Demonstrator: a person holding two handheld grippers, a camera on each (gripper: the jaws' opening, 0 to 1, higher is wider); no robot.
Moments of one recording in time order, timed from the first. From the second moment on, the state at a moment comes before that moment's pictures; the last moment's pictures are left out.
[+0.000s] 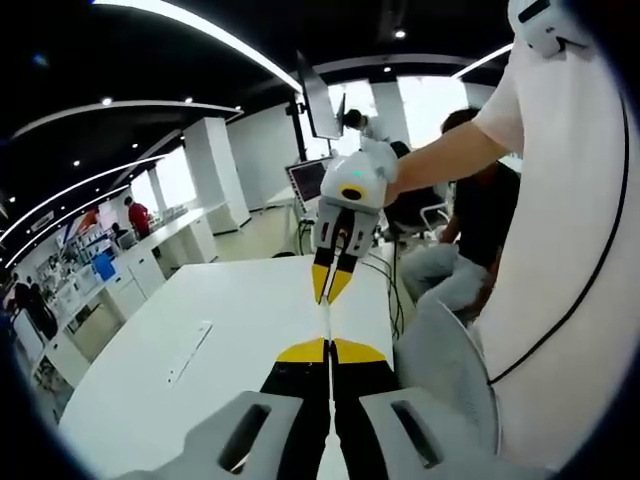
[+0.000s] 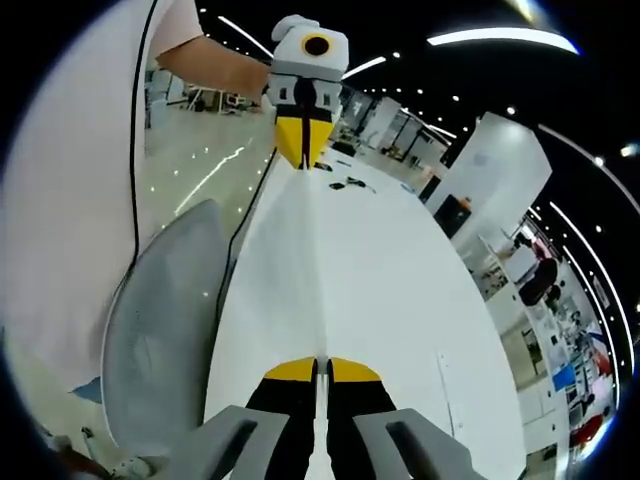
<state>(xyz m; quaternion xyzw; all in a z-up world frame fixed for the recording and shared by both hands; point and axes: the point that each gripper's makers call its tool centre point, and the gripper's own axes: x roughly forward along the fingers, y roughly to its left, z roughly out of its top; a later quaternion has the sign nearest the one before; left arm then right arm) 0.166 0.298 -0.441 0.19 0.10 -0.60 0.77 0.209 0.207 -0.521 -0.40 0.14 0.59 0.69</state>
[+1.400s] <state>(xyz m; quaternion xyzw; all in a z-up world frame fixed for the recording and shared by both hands) 0.165 0.294 -0.441 0.21 0.10 -0.61 0.75 0.201 0.210 -0.488 -0.33 0.15 0.62 0.70</state>
